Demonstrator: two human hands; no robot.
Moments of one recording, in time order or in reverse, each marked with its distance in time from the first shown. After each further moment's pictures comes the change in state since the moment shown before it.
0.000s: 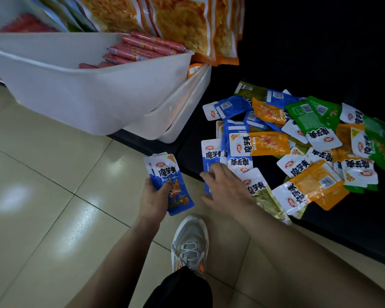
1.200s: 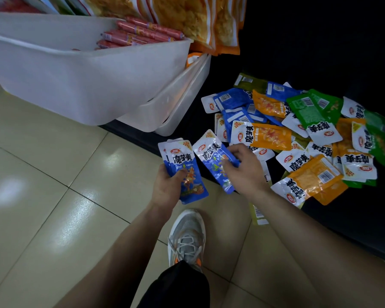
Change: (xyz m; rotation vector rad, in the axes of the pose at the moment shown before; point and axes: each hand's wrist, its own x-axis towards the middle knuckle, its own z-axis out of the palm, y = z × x) left_hand -0.006 0.012 0.034 -0.090 -0.118 -0.032; right_hand -0.004 0.025 -0.037 0.938 0.169 0.512
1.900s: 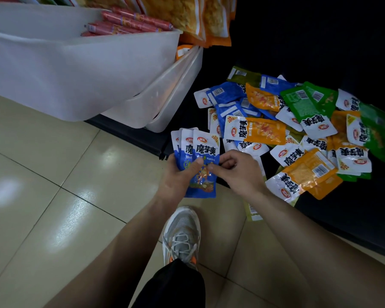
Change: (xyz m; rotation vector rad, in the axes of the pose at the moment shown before) left_hand -0.011 0.008 0.030 -0.053 -0.223 0.073; right_hand -0.009 0.006 -0.004 0.007 -0.005 0.063
